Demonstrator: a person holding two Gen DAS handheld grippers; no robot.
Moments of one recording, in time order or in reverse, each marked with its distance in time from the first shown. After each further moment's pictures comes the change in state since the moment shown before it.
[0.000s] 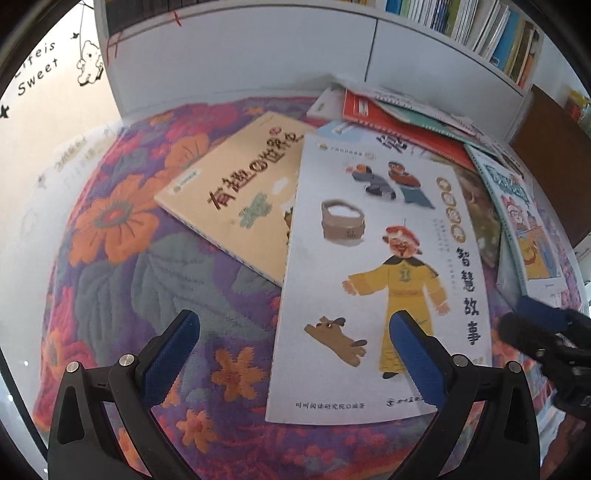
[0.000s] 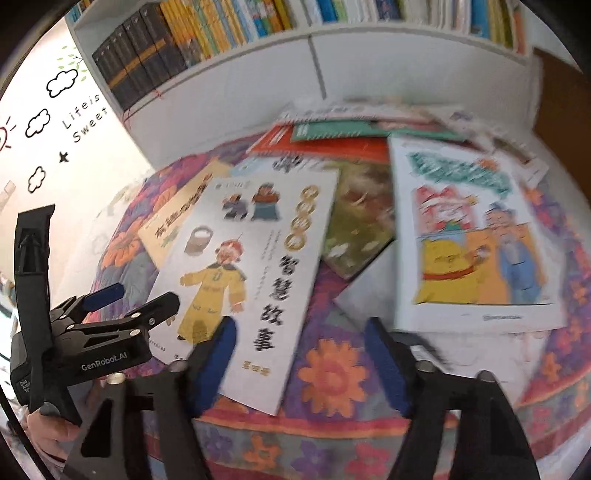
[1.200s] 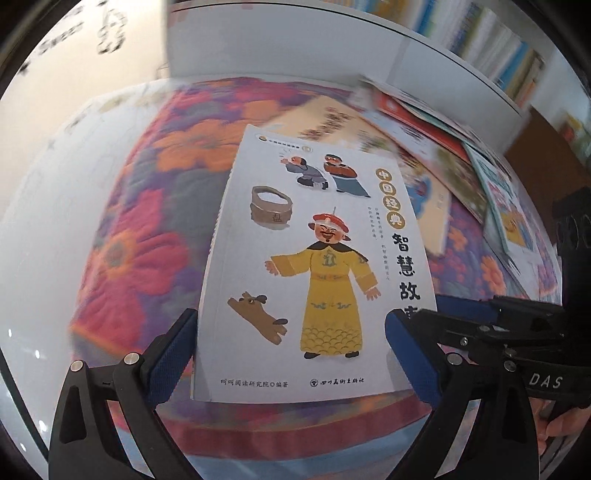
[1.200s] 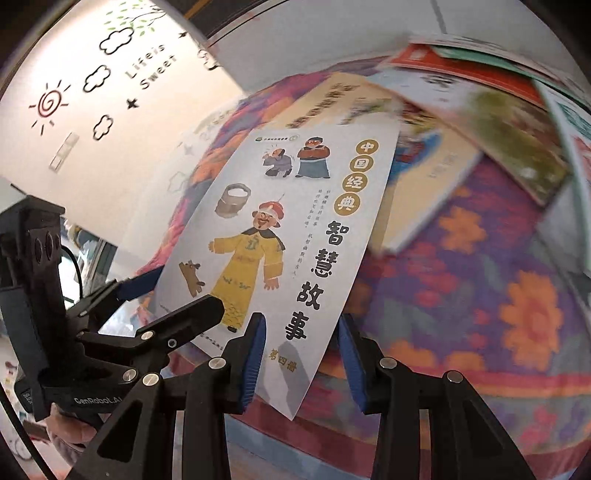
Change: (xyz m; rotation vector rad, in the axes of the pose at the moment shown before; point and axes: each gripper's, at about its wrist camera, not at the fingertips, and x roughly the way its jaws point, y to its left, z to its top) left arm -0.068 0.084 -0.069 -0.127 0.013 -0.039; right arm 0.044 0.100 -0.029 -0.127 0.207 0.301
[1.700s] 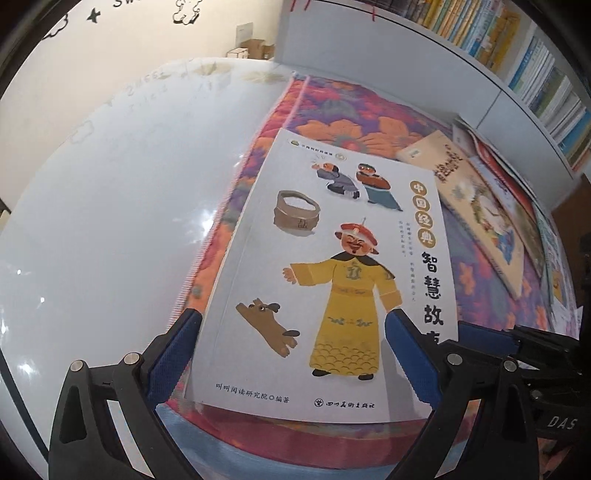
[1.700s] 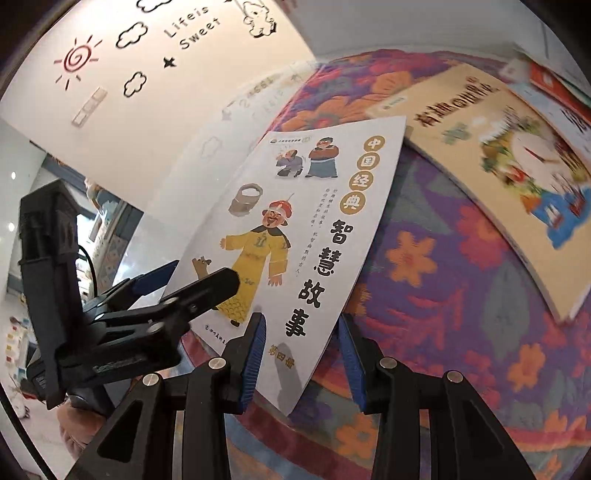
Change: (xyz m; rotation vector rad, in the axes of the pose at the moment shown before) left arm 0.002 0.097 -0.005 -0.195 -0.023 0.101; right arm 0.062 0.086 0.019 -0.121 0.082 0.056
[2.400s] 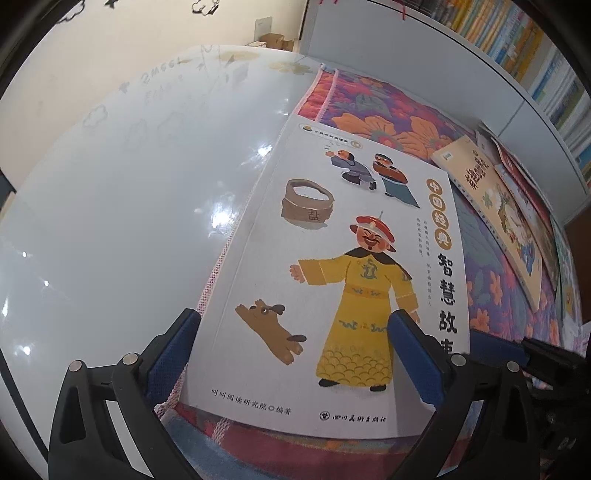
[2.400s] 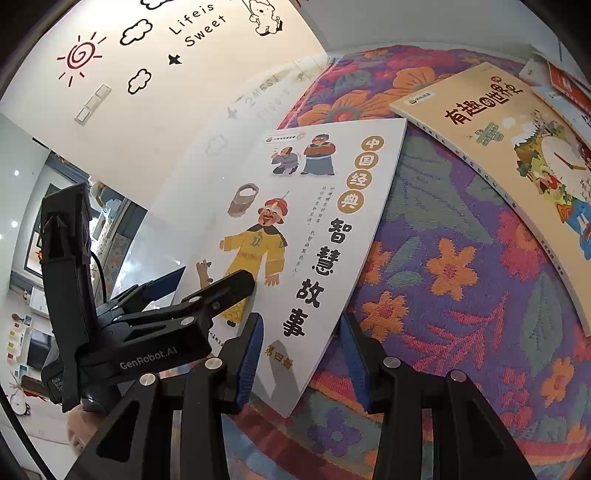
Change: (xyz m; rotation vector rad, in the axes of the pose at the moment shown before) left arm 0.015 0.019 -0.001 -0.069 0.015 0.023; right arm 0.018 0.009 0.006 -0.004 0.000 0.024
